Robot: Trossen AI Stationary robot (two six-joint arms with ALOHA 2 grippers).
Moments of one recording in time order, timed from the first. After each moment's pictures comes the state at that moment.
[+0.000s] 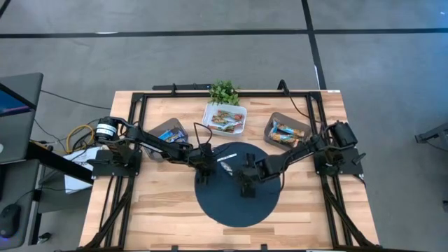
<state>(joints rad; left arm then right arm) -0.07 1.80 0.78 0.01 0.01 -0.03 0.29 1.87 1.08 -0.36 0.24 0.20</state>
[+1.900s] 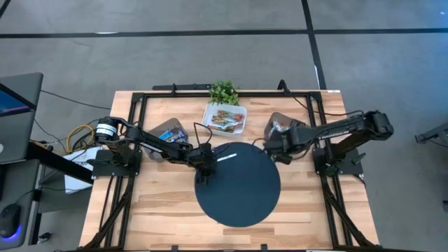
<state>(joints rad) -0.07 1.80 0.78 0.02 0.01 -0.03 0.06 1.42 0.93 -1.24 0.47 0.46</state>
